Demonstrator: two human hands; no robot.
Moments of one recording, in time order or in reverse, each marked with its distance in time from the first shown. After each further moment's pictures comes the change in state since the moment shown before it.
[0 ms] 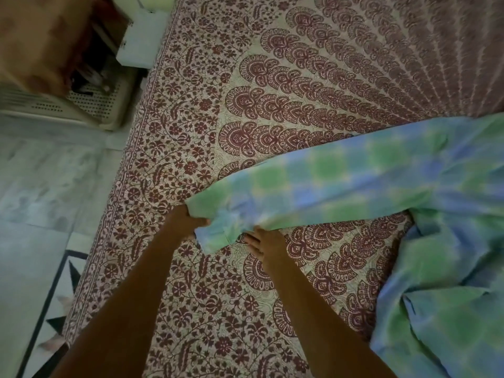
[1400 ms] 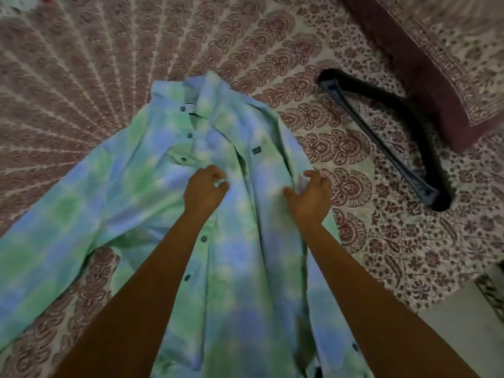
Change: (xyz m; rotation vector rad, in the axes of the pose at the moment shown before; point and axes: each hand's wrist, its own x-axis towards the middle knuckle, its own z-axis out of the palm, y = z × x) left_hand -0.221 0.255 0.611 0.638 -0.194 0.897; right_hand -0.108 -0.109 -0.634 -0.330 1.147 -0.494
